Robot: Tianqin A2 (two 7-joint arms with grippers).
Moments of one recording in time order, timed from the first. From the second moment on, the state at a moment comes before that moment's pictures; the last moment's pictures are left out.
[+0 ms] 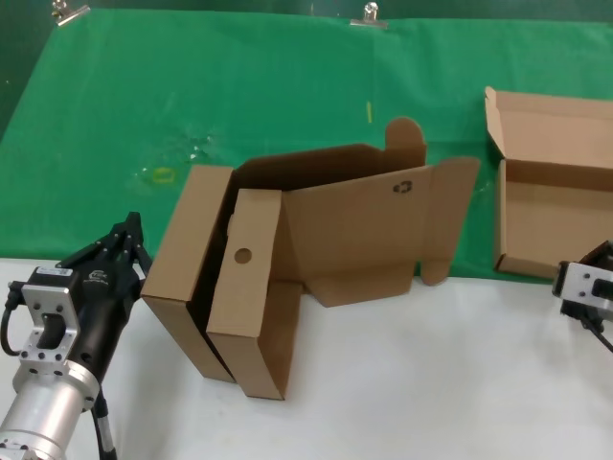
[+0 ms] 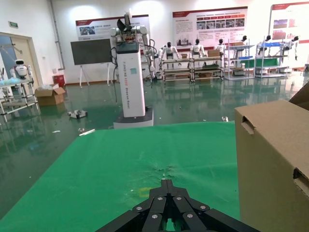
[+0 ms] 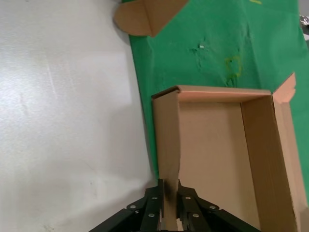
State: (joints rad) left arm 0.00 -0.30 1.60 -1.57 -1.80 0.00 0.00; right arm 0.51 0.43 -1.78 1.31 0.44 -0.83 0.30
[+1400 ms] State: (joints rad) left arm 0.00 -0.30 1.60 -1.57 -1.80 0.00 0.00; right arm 0.03 0.58 -1.51 1.84 1.13 -0.56 0.20
